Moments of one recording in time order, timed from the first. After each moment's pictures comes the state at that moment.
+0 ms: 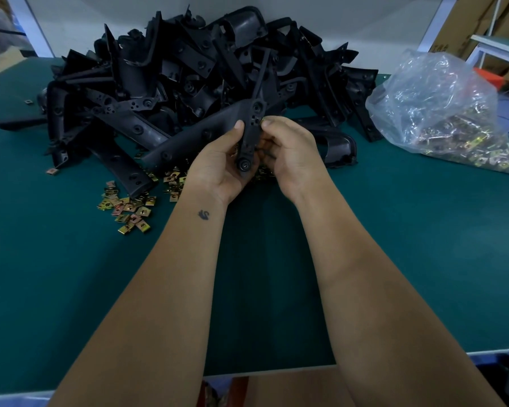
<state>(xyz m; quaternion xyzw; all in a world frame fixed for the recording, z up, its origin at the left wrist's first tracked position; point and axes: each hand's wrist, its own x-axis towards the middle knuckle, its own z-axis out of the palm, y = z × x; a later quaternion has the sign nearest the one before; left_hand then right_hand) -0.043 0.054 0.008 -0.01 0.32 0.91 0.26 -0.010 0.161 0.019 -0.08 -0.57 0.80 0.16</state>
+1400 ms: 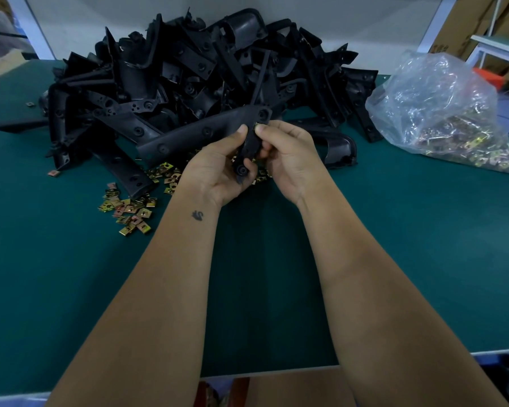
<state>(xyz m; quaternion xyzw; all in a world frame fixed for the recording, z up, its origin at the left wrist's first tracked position) -0.036 0.044 0.018 -0.01 0.40 0.87 0.30 -0.005 0.162 0.019 0.00 -0.56 0.82 0.12</state>
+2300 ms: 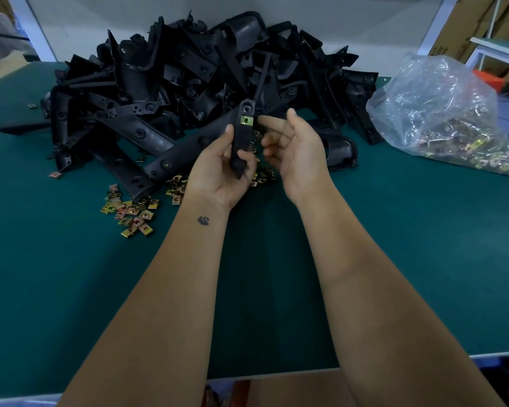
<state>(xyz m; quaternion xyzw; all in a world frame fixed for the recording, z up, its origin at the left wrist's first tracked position) -0.035 0.050 0.014 -0.07 0.22 0.94 0.26 -0.011 0.168 0.018 -0.09 -0.58 0.79 0.15</state>
